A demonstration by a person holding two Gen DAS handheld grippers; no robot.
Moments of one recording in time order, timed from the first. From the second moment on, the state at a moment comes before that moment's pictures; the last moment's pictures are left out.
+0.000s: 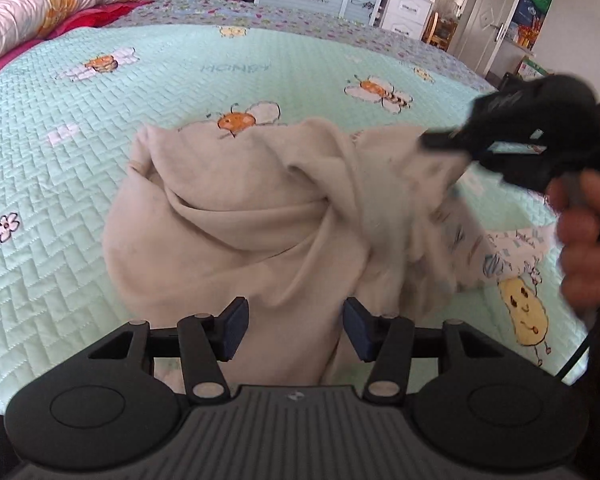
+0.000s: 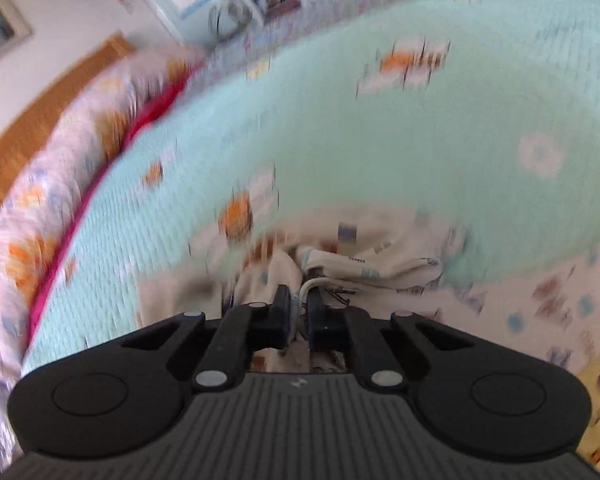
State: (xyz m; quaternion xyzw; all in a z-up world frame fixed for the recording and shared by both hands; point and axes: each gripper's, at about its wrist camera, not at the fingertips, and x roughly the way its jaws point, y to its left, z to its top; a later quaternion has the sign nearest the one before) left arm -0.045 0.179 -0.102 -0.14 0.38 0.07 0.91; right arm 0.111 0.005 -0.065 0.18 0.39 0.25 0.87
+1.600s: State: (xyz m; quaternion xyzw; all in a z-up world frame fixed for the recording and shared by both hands) left arm -0.052 0.173 -0.062 -0.10 0.34 0.07 0.93; right arm 0.035 0.011 -0.098 0.01 0.34 0.24 0.91
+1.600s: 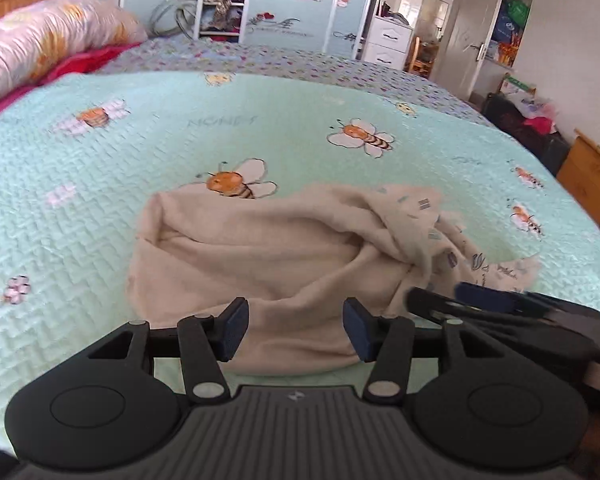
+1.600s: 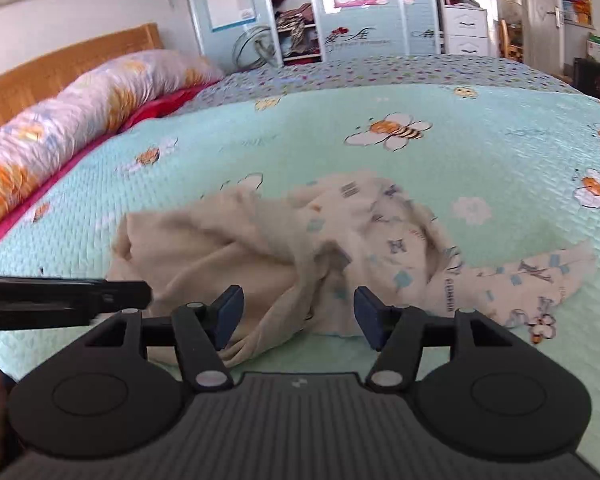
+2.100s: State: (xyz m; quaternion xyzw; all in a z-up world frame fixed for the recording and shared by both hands) left arm -0.054 0.189 -0.036 -0.11 0.30 0.08 0.94; right arm -0.004 -0.061 0.000 0.06 0.22 0.22 0.95
